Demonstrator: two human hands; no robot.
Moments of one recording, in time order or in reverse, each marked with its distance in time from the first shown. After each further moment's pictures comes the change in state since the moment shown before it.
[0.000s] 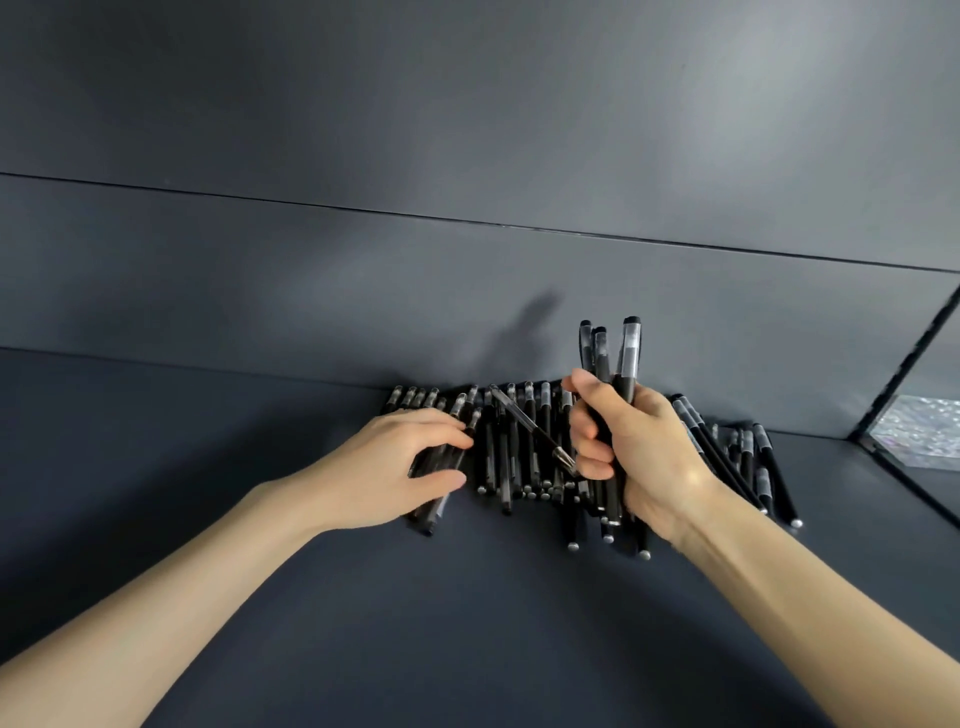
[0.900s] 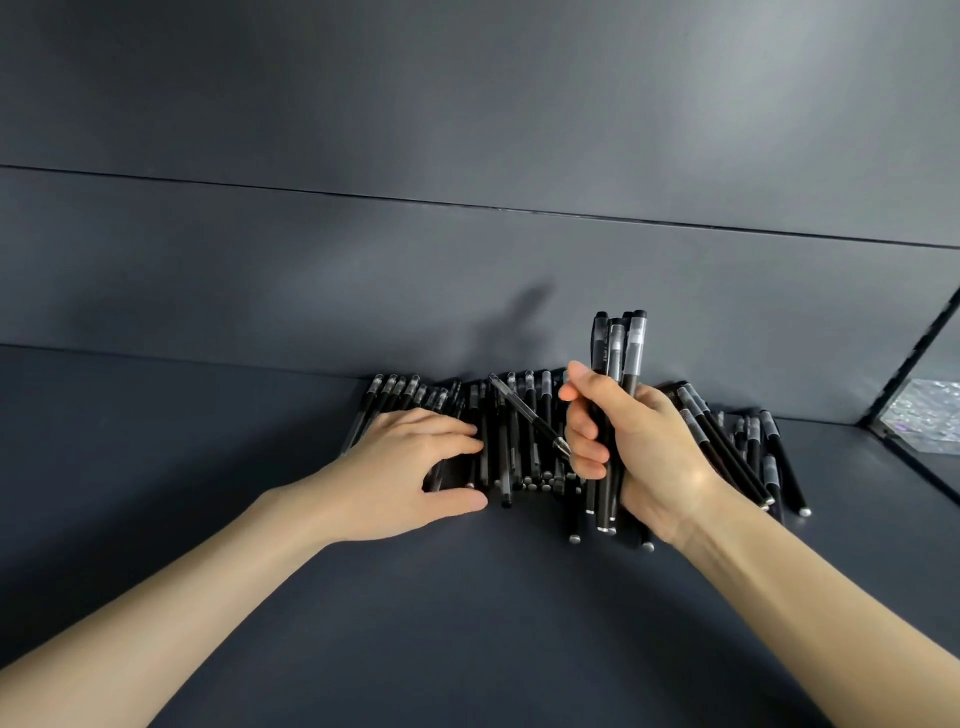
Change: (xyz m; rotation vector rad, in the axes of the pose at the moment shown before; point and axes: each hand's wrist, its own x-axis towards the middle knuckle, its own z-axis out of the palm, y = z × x) left_hand 0.004 0.002 0.014 0.211 -0.054 0.064; right_hand -0.008 0.000 0.002 0.059 -0.067 0.045
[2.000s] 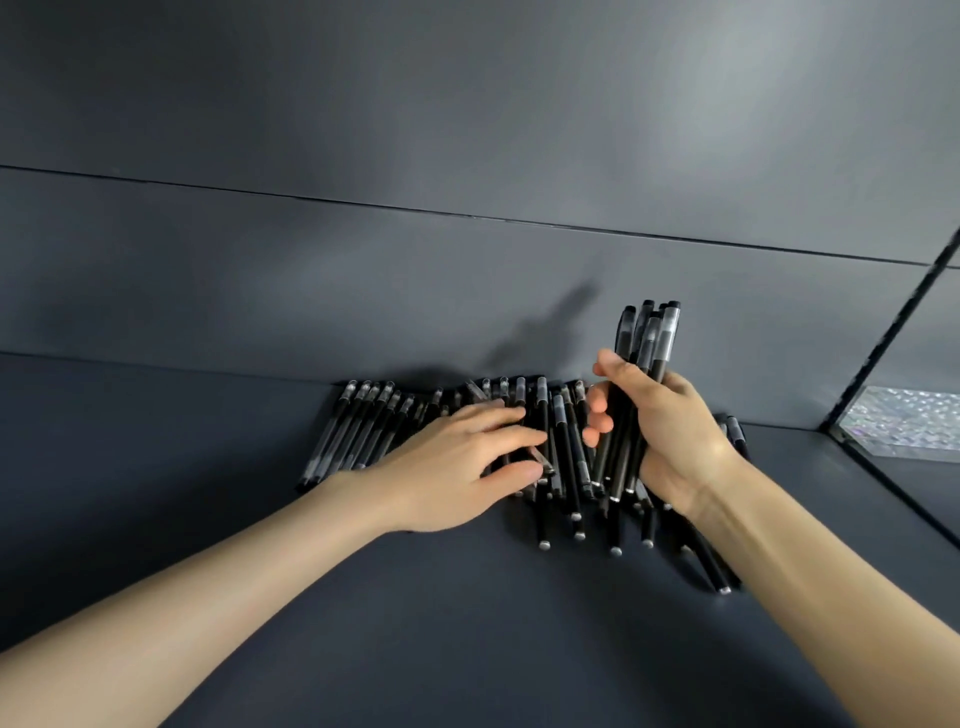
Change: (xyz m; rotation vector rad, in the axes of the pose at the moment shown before) left_hand 0.037 0.046 0.005 -0.140 0.037 0.108; right_hand 0.010 -0.021 -0.031 0.020 0.148 -0.037
